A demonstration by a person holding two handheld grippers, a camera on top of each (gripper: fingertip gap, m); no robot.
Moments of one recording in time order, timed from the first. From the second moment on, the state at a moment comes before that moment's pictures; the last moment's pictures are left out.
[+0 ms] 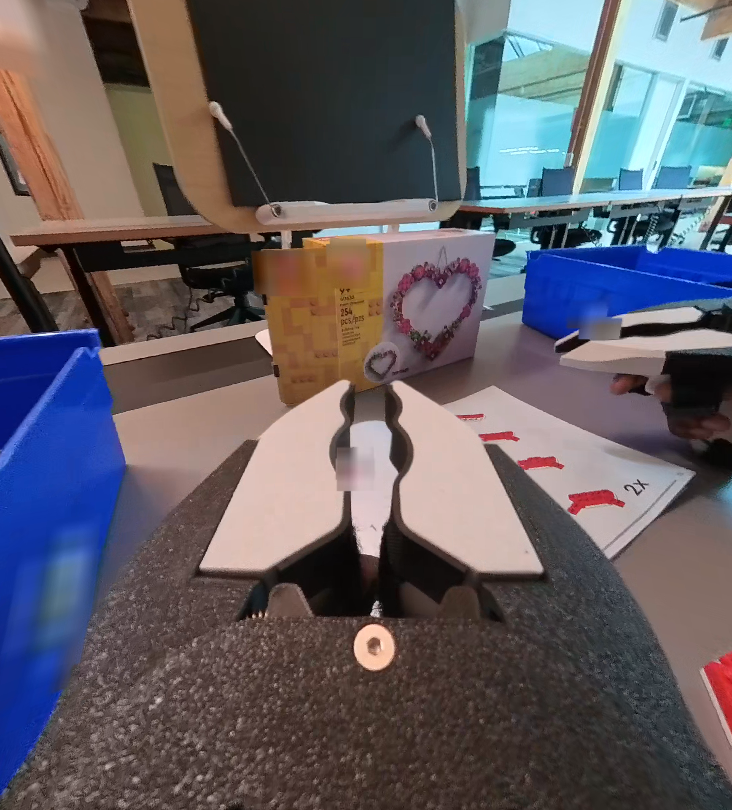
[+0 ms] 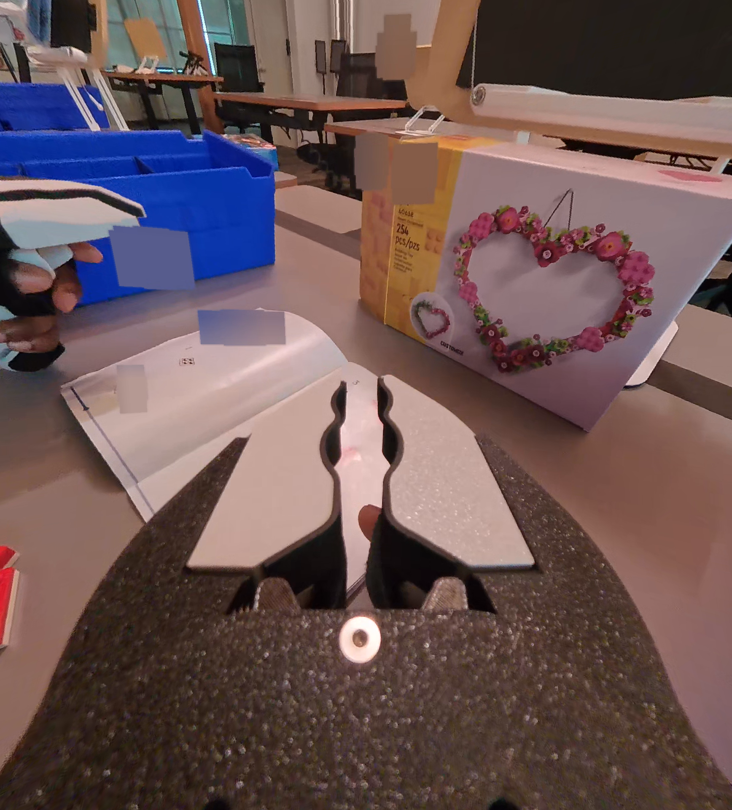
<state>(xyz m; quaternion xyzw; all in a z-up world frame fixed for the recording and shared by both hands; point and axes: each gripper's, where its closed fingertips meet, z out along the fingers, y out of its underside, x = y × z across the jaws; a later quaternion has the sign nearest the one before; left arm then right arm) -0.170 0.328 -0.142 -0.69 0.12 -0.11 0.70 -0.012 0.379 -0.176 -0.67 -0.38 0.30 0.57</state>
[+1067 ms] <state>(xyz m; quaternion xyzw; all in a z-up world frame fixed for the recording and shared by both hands) -0.157 0.325 -0.145 -0.70 0.17 -0.06 0.69 -0.013 0.374 -0.200 -0.69 -0.45 0.23 0.51</state>
